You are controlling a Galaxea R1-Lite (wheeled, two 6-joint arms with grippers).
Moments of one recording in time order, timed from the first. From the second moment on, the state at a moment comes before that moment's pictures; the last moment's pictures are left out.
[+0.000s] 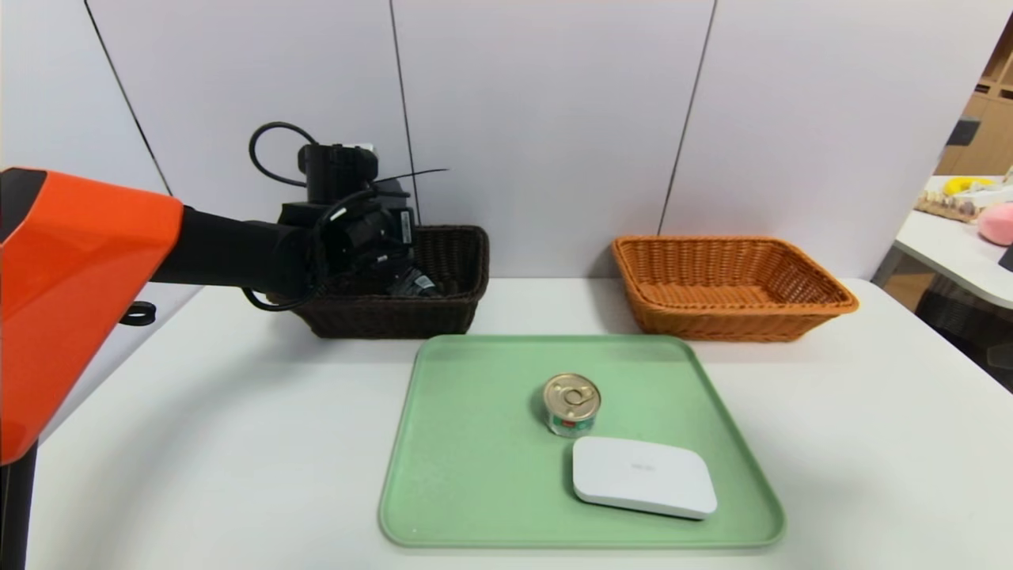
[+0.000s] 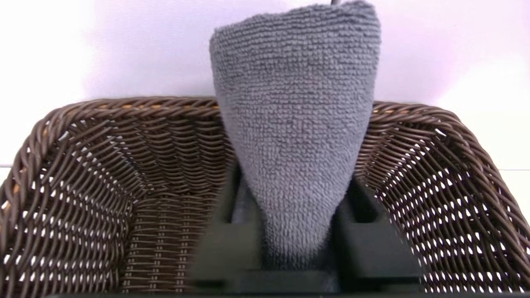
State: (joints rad) left arm -0.32 2.13 -1.56 -0.36 0.24 -0.15; right arm -0.07 1.13 -1.17 0.74 -0.08 0.03
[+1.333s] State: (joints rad) left arm -0.35 1.88 -1.57 -0.29 0.41 0.01; right arm -0.07 1.11 -1.14 0.74 -0.08 0.03
